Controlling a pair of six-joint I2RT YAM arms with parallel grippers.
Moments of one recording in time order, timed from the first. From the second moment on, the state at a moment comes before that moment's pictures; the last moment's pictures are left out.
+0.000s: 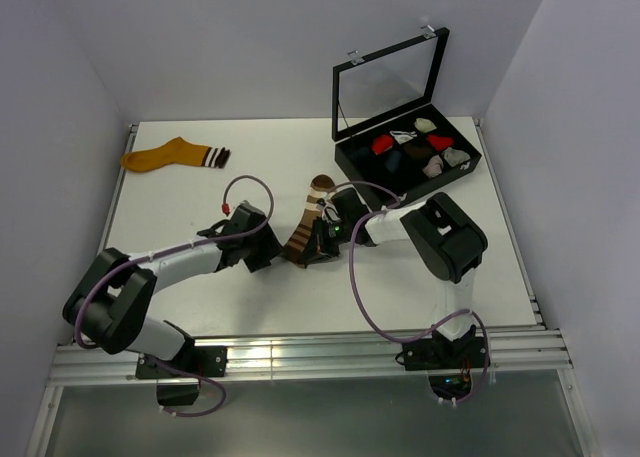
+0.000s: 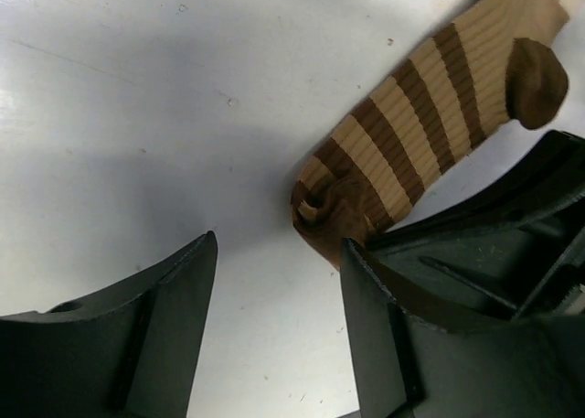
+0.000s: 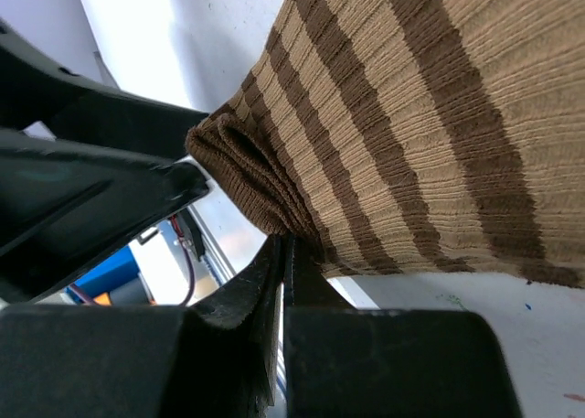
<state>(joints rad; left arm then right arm) -0.59 1.43 0.67 -0.18 -0.01 -1.06 0.60 1.94 0.91 0.15 -0.73 0.79</state>
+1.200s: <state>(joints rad) -0.60 1.70 0.98 -0.42 -0.01 -0.92 0.86 1.60 0.83 0.10 -0.10 0.33</state>
